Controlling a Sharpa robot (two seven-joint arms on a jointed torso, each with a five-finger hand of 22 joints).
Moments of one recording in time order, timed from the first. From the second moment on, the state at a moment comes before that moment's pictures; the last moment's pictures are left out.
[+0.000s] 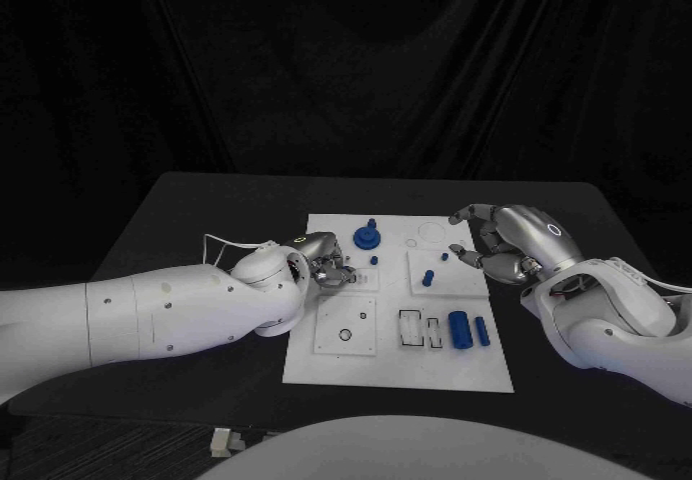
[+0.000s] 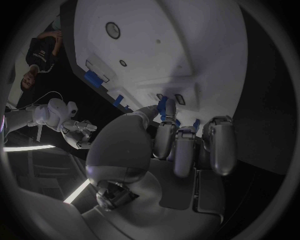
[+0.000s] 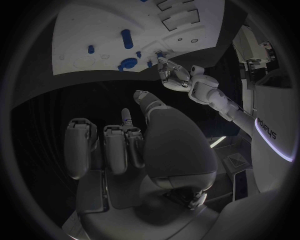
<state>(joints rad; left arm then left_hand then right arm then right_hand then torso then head) 1.14 -0.67 -0.21 1.54 -1.35 -0.37 -0.52 1.25 -0.06 0.36 0.14 0.30 1.01 0.05 0.34 0.83 1.43 -0.04 1.34 1.31 1.47 -0.08 1.56 1.31 0.05 1.45 0.04 1.36 1.31 1.15 -1.07 -0.21 1.84 -1.64 -0.77 -0.28 1.38 -0.11 0.19 0.11 0.48 0.63 0.12 0.46 0.16 1.47 0.03 1.54 1.31 1.46 -0.04 1.51 1.31 0.03 1.47 0.07 1.41 1.31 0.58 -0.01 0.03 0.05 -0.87</state>
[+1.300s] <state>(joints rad) 1.13 -0.66 -0.21 1.52 -1.35 -0.37 -0.50 1.24 -0.06 0.36 0.15 0.28 1.01 0.04 0.34 0.83 1.43 -0.04 1.33 1.31 1.47 -0.07 1.56 1.31 0.05 1.45 0.04 1.36 1.31 1.15 -1.07 -0.21 1.84 -1.64 -0.77 -0.27 1.38 -0.11 0.20 0.11 0.48 0.63 0.12 0.46 0.16 1.47 0.03 1.54 1.31 1.46 -0.04 1.51 1.31 0.03 1.47 0.07 1.41 1.31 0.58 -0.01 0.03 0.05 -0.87</state>
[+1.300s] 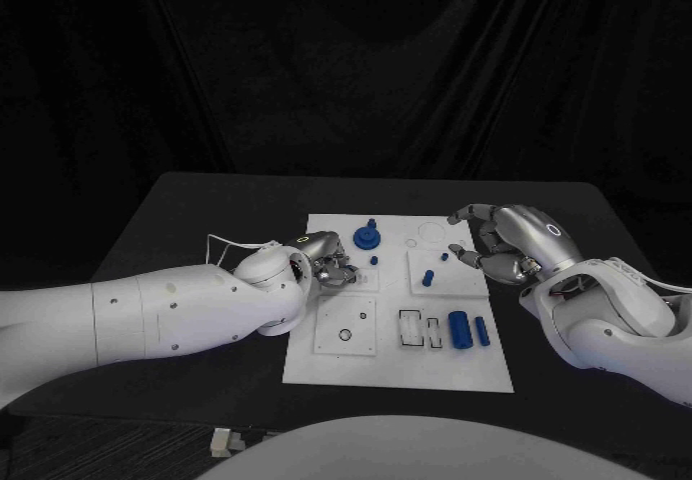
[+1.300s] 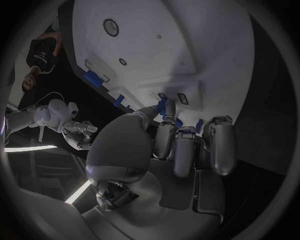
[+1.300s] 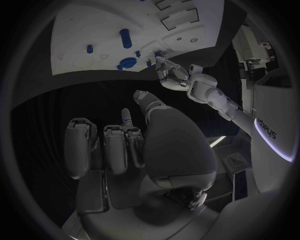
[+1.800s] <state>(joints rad) 1.13 -0.65 -0.21 1.51 -1.35 -0.36 -0.49 1.23 -0.05 0.34 0.19 0.20 1.00 0.03 0.34 0.83 1.42 -0.03 1.33 1.31 1.47 -0.07 1.56 1.31 0.05 1.45 0.04 1.36 1.31 1.15 -1.07 -0.21 1.84 -1.64 -0.77 -0.27 1.38 -0.11 0.20 0.11 0.48 0.63 0.12 0.46 0.16 1.47 0.03 1.54 1.31 1.46 -0.04 1.51 1.31 0.03 1.47 0.07 1.41 1.31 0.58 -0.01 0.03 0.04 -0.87</state>
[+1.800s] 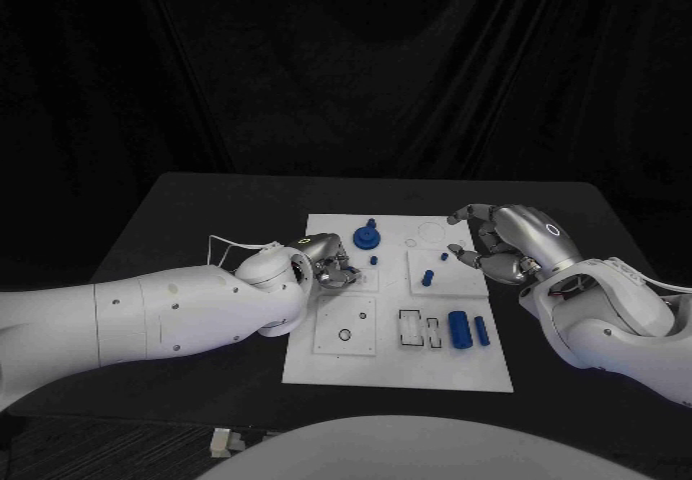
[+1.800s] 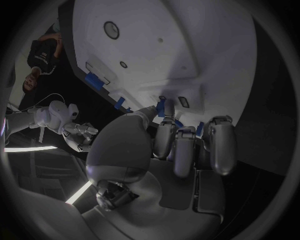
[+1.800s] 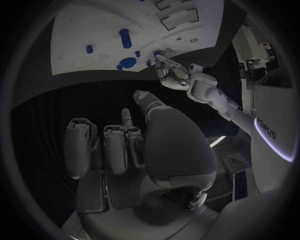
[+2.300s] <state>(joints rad) 1.13 -0.65 -0.21 1.51 -1.35 -0.35 -0.49 1.23 -0.05 0.34 0.19 0.18 1.00 0.03 0.33 0.83 1.42 -0.03 1.32 1.31 1.47 -0.07 1.56 1.31 0.05 1.45 0.04 1.35 1.31 1.15 -1.07 -0.21 1.84 -1.64 -0.77 -0.27 1.38 -0.11 0.20 0.11 0.48 0.63 0.12 0.46 0.16 1.47 0.03 1.54 1.31 1.46 -0.04 1.51 1.31 0.03 1.47 0.07 1.41 1.31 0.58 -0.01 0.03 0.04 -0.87</state>
